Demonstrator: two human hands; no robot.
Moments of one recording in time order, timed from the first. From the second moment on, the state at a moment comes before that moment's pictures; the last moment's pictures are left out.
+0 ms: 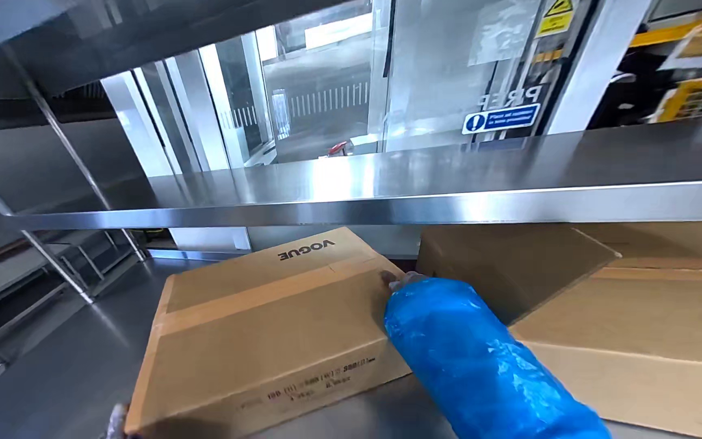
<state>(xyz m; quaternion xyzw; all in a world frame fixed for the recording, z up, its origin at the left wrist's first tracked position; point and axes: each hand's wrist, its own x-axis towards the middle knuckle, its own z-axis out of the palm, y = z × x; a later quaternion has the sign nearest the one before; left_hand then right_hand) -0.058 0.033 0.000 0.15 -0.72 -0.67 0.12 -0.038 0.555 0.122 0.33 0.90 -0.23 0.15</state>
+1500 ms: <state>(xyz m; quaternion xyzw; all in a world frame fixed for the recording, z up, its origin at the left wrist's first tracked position) 0.190 0.275 -0.014 -0.08 -0.62 -0.73 -0.27 0.276 0.377 -0.011 0.21 0.82 -0.51 -0.18</state>
